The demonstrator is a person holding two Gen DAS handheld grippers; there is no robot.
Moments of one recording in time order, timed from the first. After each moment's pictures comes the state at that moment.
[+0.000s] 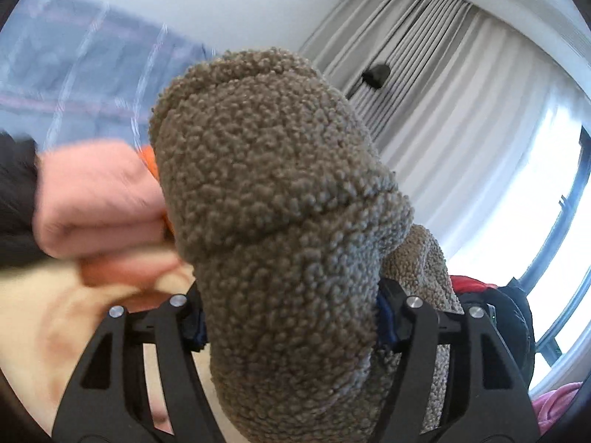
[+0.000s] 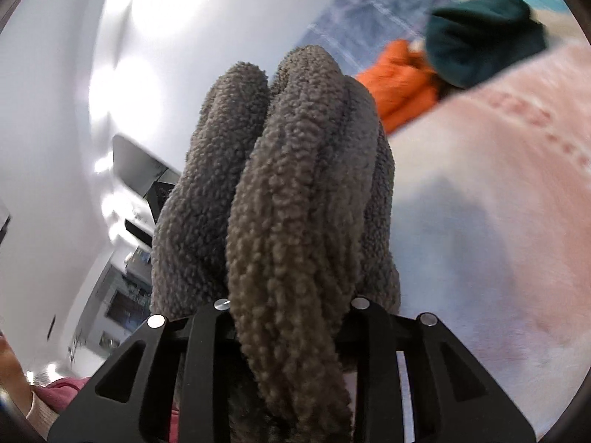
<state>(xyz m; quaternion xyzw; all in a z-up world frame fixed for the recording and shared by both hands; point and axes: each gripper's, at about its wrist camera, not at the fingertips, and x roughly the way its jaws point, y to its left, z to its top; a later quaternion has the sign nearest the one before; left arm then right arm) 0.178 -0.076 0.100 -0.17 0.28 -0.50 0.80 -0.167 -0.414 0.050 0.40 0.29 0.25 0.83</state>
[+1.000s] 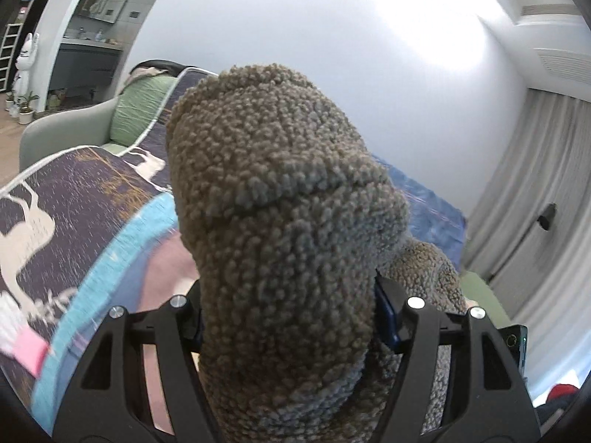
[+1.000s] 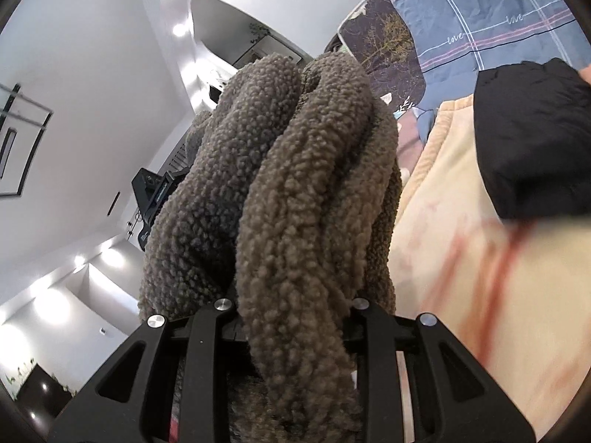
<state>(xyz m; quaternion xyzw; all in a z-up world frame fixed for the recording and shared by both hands) 0.215 0.408 0.159 -0.22 0.21 -0.11 0.95 0.180 0.018 0.074 0.29 0.39 0.50 0.71</state>
